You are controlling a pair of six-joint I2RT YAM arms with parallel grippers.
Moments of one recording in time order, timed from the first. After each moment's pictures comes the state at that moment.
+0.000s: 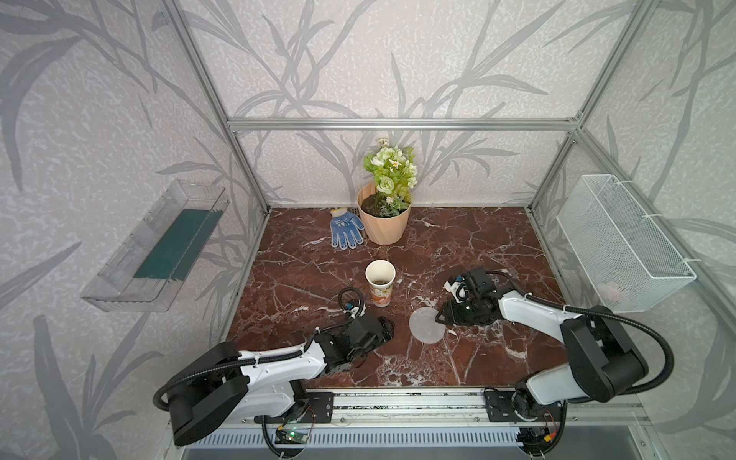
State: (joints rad) left arm -0.97 1.16 0.35 0.04 -0.21 -1.33; right arm 0.41 1.51 0.67 -0.36 -0.49 0.37
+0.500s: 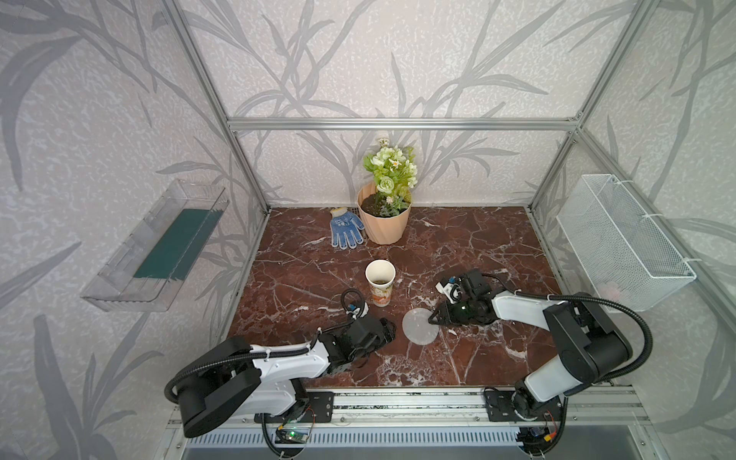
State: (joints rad) left arm -0.97 1.28 0.34 0.19 -0.15 -1.34; right arm 0.43 1.60 0.64 -0.18 -0.69 0.41
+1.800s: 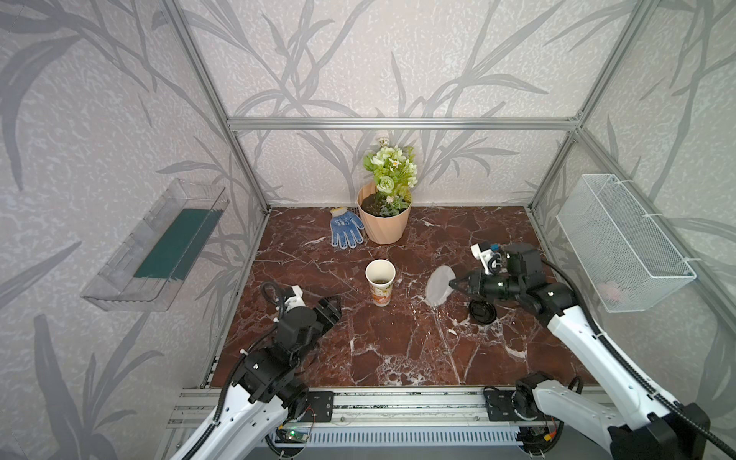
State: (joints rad) left arm -0.58 0.48 0.53 -0.59 -0.23 -1.09; right arm 0.31 1.05 0.96 -0.57 -0.70 0.71
